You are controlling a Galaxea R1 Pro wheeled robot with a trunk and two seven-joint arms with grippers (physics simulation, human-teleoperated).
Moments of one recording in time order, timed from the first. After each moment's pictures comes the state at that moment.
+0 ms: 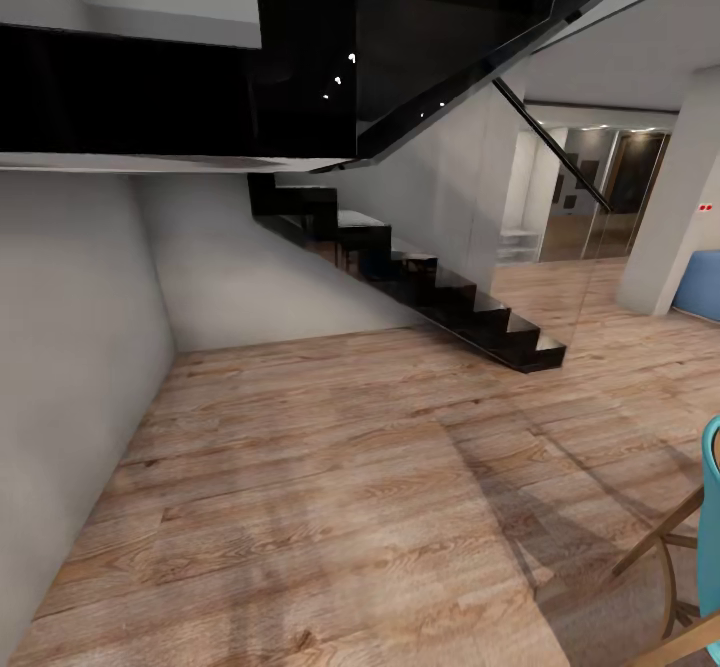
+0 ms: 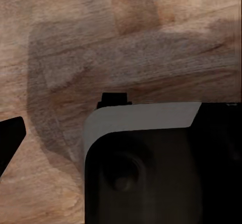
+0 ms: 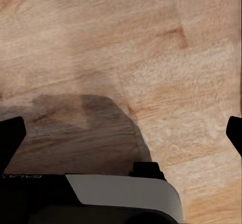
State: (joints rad) left arm 0.00 0.01 0.01 -0.30 0.00 0.00 0.00; right arm 0.00 0.03 0.00 -0.26 -0.01 -0.34 0.00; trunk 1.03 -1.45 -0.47
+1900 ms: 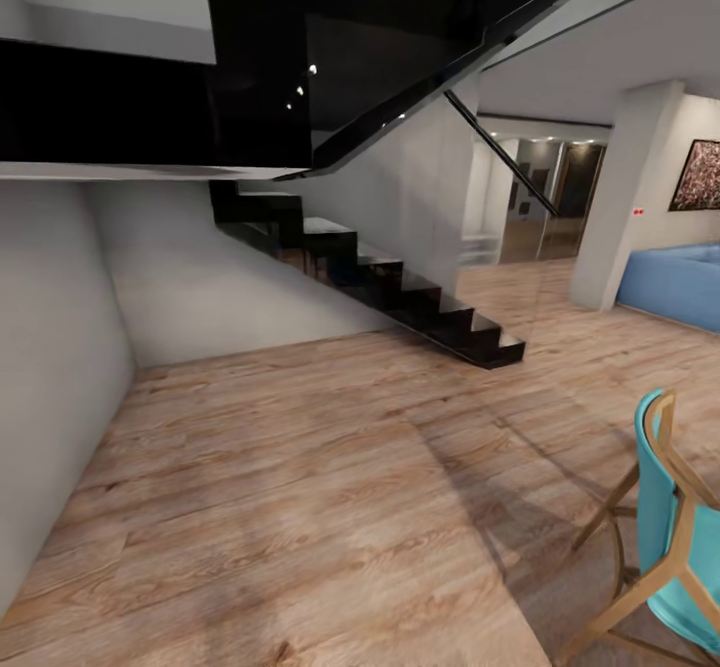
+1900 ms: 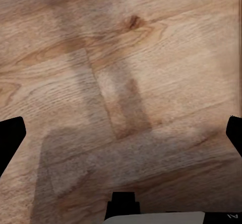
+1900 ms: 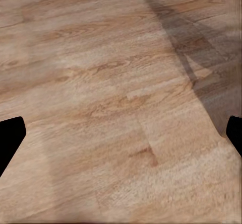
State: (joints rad) left arm 0.00 0.03 0.01 -0.58 0.00 0.00 0.00; right arm 0.00 0.01 0.00 -0.62 0.00 -0.40 0.00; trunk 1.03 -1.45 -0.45
